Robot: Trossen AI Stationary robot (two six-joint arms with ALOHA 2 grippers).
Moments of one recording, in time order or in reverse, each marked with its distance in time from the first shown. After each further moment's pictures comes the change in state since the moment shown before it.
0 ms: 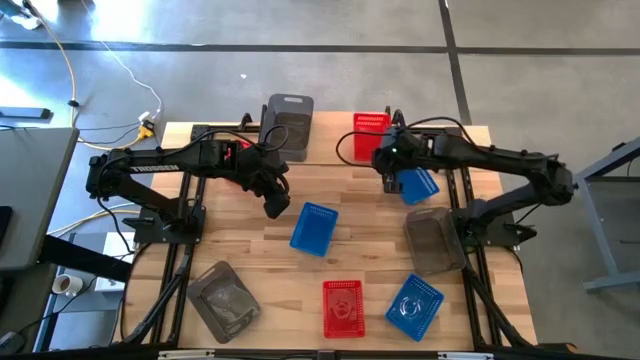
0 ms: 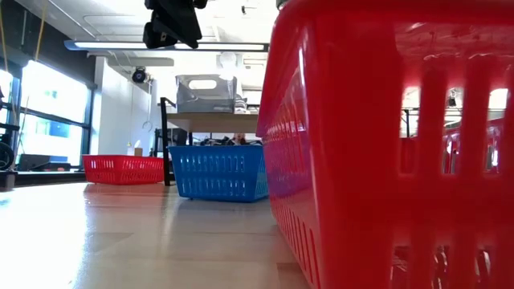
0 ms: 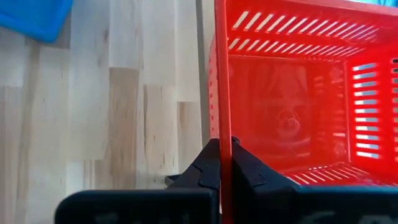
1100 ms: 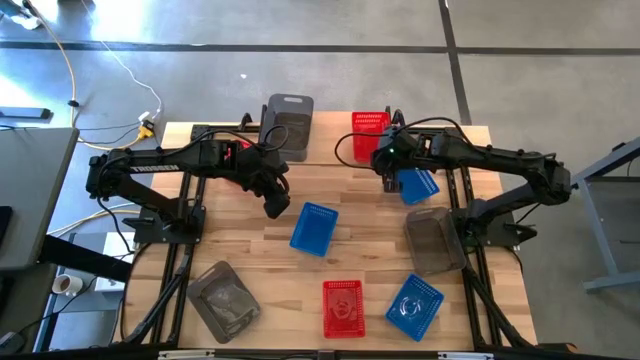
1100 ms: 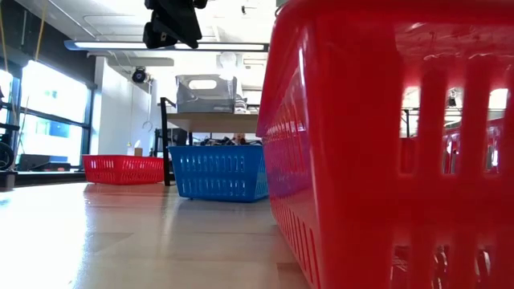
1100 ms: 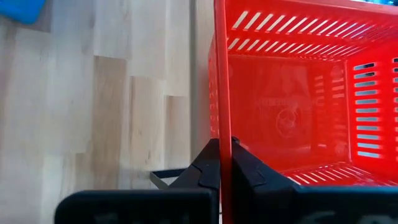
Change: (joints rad) left arm 0.000 0.000 0.000 0.000 0.000 0.000; right arm 0.000 0.016 0.000 0.010 0.055 -0.056
